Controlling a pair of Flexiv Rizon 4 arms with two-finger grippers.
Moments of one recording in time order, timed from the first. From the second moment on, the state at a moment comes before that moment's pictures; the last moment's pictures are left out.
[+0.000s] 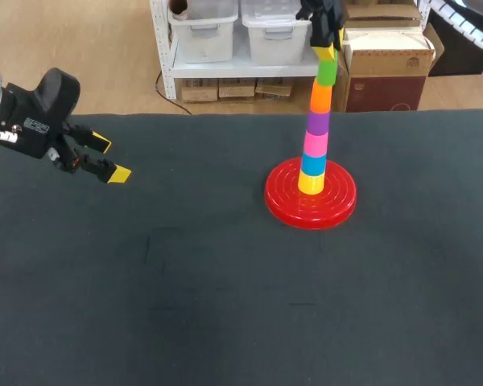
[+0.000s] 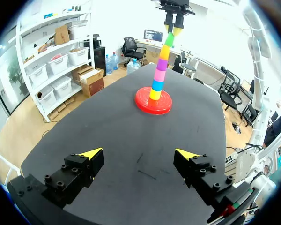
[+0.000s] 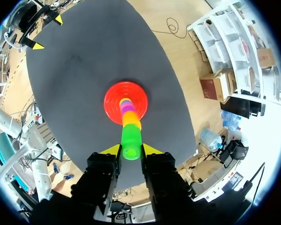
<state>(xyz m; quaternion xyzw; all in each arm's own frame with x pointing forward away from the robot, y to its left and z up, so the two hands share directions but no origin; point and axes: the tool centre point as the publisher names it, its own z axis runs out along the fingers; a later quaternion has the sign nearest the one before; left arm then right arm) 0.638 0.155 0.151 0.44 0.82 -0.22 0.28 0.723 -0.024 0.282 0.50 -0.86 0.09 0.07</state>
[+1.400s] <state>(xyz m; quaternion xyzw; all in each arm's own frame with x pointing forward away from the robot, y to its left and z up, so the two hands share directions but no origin) 0.638 0.155 0.151 0.44 0.82 -0.22 0.28 0.730 -0.021 0.267 0.50 -0.86 0.04 0.07</state>
